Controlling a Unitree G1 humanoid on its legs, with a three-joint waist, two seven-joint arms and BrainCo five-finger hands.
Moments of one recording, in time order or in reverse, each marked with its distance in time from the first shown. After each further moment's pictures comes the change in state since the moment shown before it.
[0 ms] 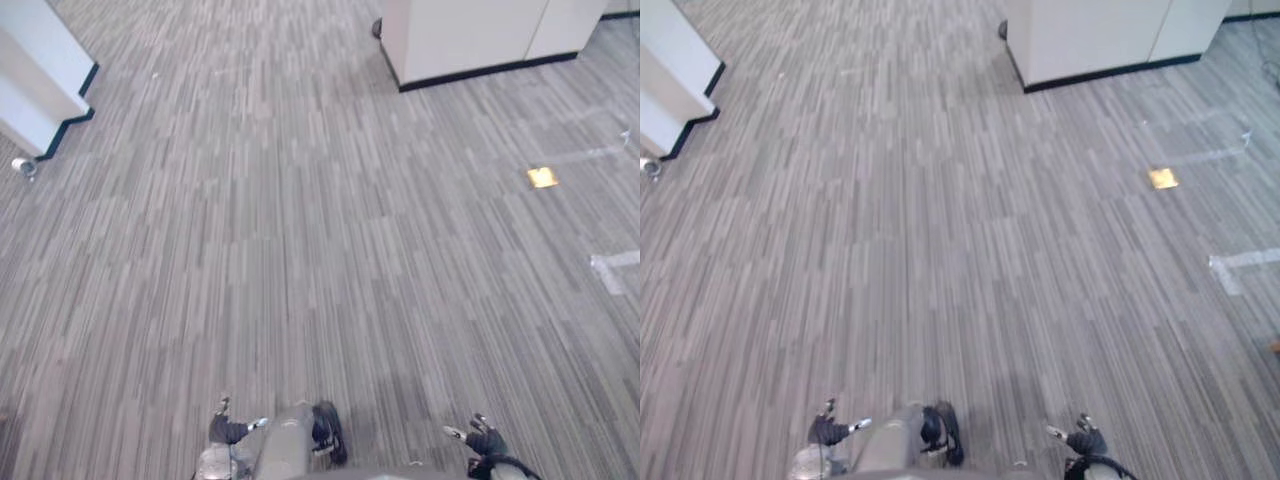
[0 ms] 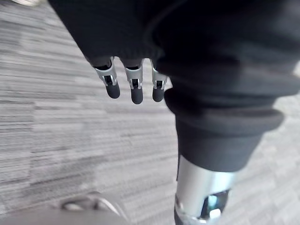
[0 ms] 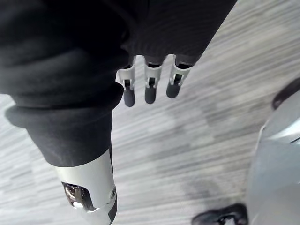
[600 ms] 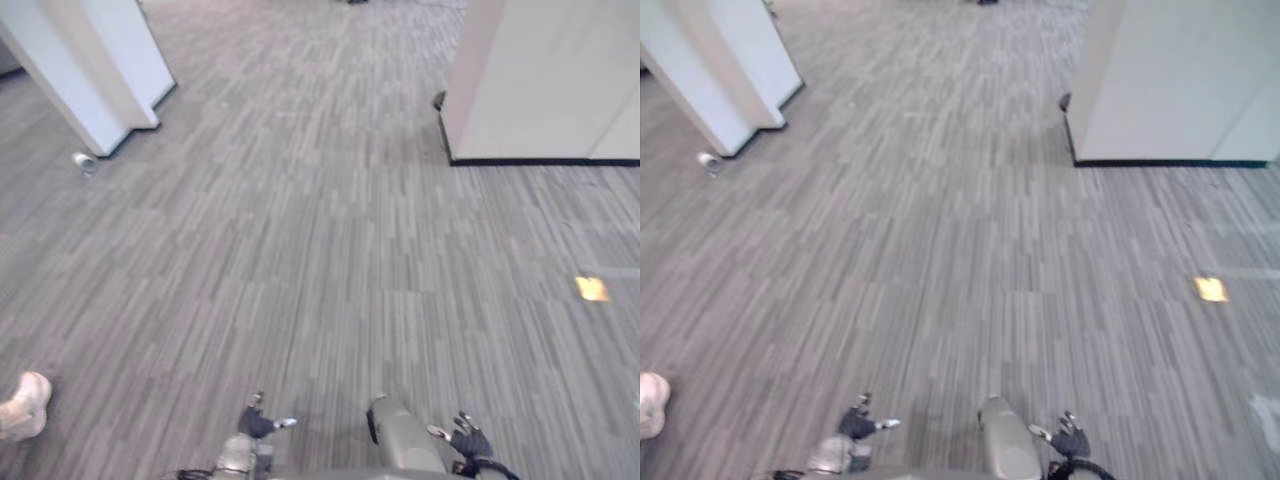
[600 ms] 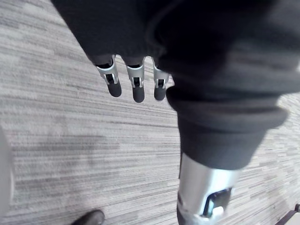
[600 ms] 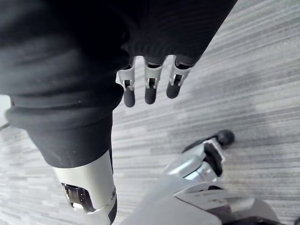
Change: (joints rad) left arm -0.075 -0.091 0.058 0.089 0.042 0.010 -0.081; right arm 0.128 0.099 -0.049 -0.113 0.051 -0.018 -0.010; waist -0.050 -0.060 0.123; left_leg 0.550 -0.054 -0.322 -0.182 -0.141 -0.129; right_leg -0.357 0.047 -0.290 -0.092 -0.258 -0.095
